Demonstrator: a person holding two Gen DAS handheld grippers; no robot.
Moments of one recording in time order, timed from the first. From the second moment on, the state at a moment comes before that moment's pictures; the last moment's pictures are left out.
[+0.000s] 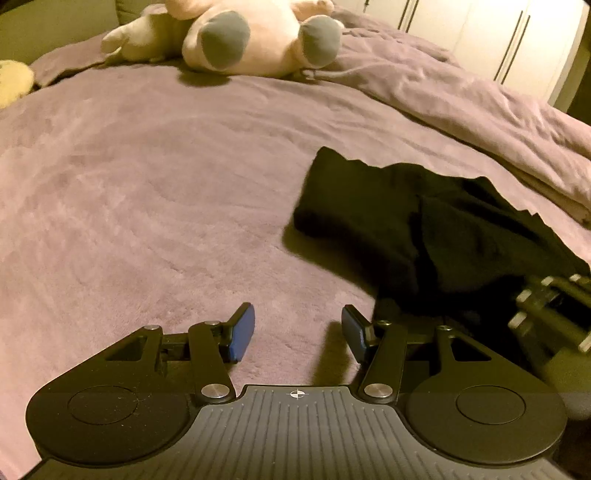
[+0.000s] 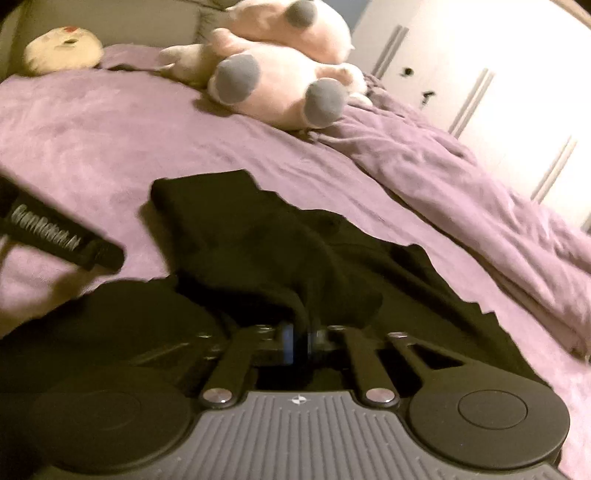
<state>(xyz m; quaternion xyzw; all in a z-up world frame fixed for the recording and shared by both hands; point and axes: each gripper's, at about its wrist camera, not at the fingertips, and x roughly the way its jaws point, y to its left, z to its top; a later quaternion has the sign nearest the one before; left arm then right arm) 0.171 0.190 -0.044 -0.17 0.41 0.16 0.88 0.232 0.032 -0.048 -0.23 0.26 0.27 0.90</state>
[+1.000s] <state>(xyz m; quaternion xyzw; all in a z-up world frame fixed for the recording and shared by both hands) 0.261 0.118 -0.052 -0.07 0.42 0.11 0.90 0.319 -0.244 -0.089 0.31 0.38 0.03 0.87</state>
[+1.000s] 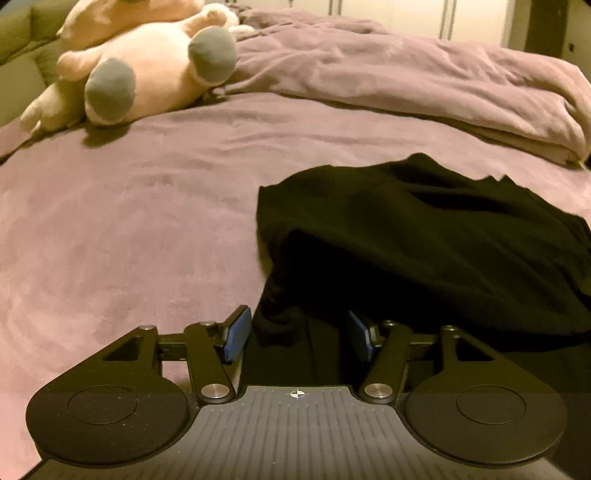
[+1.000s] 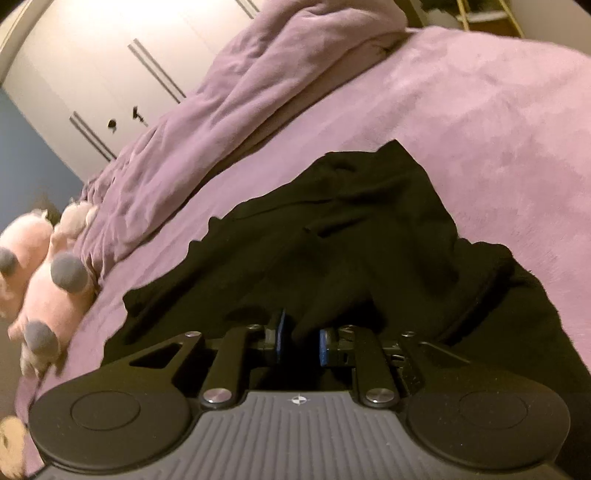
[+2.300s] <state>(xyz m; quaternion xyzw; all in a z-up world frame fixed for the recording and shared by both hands) 0.267 0.144 -0.040 -0.11 0.42 0.16 0.88 0.309 -0.290 -0.076 0.21 0.37 -0.01 0.91</state>
